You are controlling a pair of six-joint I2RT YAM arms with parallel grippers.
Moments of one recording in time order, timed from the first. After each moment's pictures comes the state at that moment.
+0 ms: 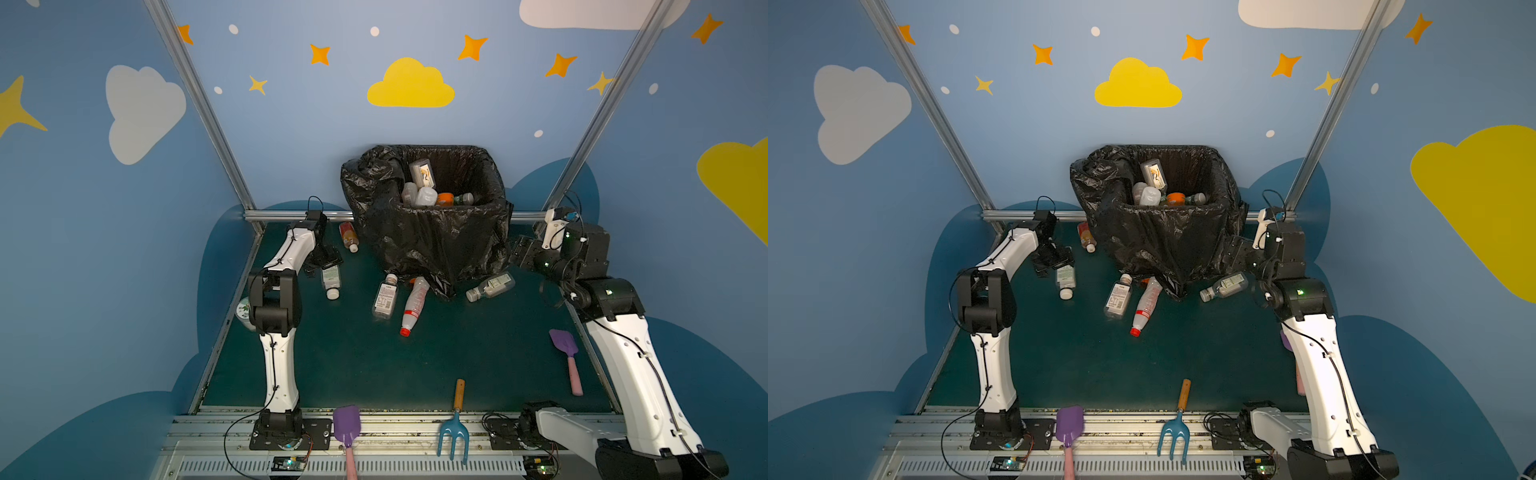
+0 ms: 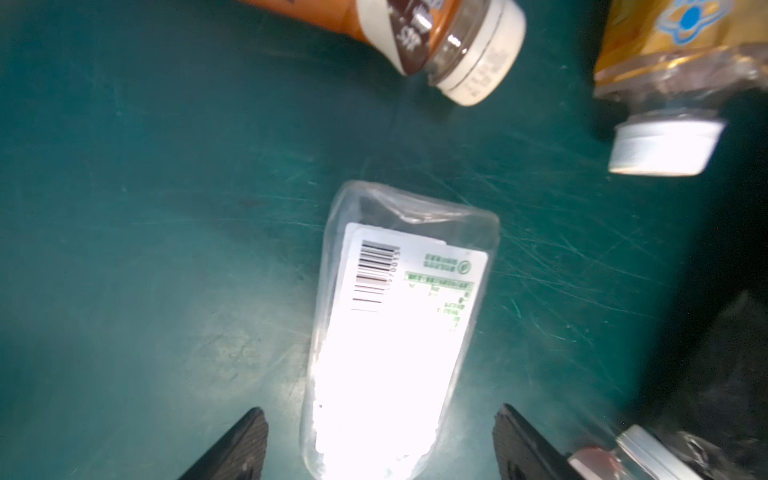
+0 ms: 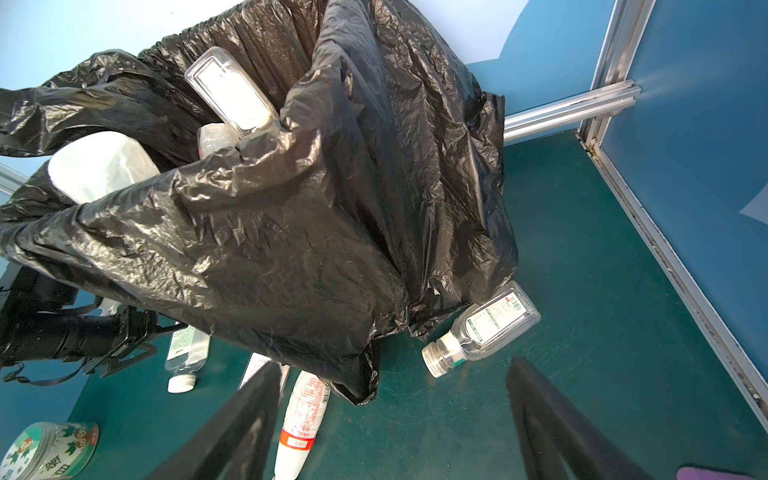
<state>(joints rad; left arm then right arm) -0.04 2.21 1.94 -1.06 0.06 -0.49 0.15 1.11 1.38 -0.73 -0.04 0.34</state>
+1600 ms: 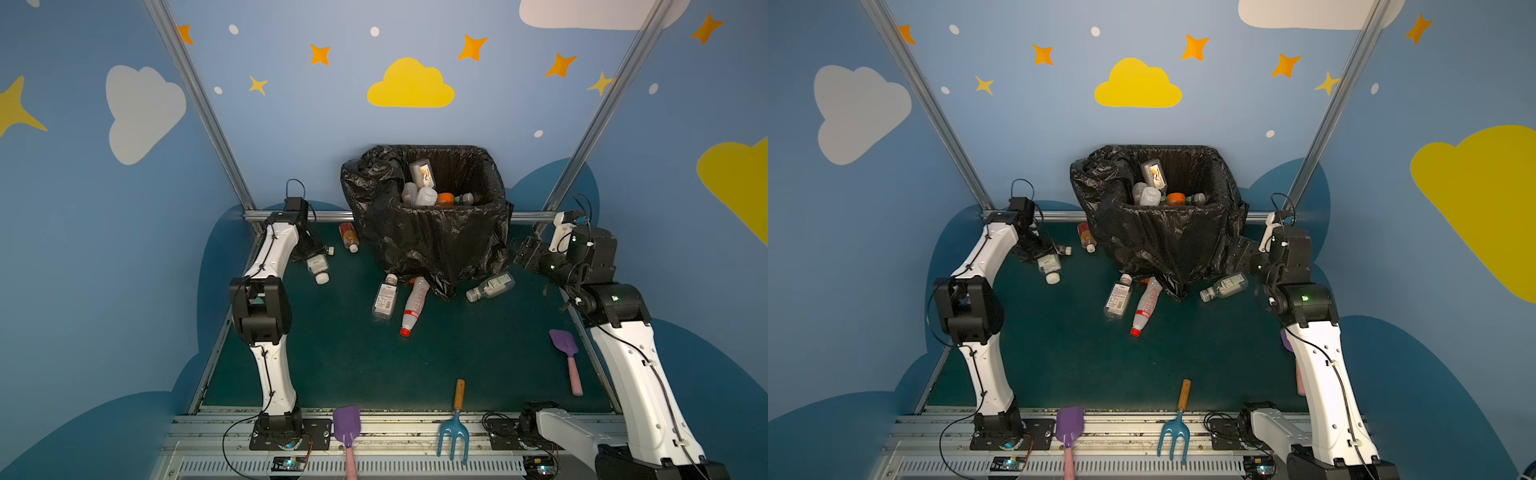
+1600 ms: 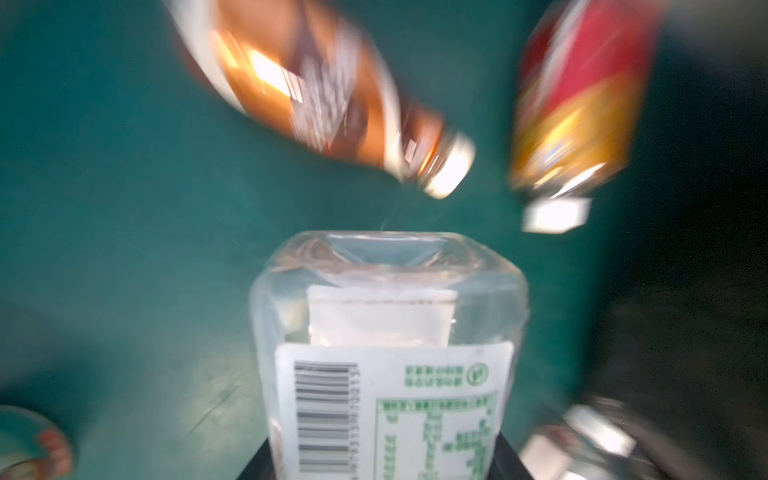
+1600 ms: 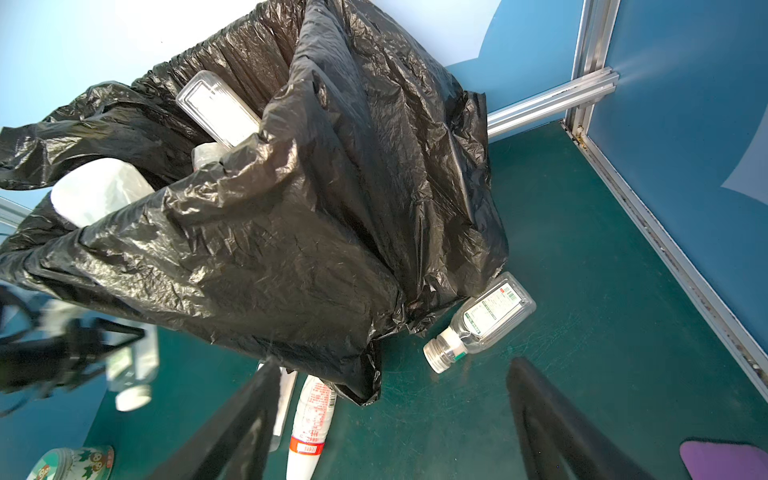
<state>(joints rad) 0.04 2.04 1.97 -1.05 0.09 -0.44 0.13 1.08 1.36 -0.74 -0.03 0.40</state>
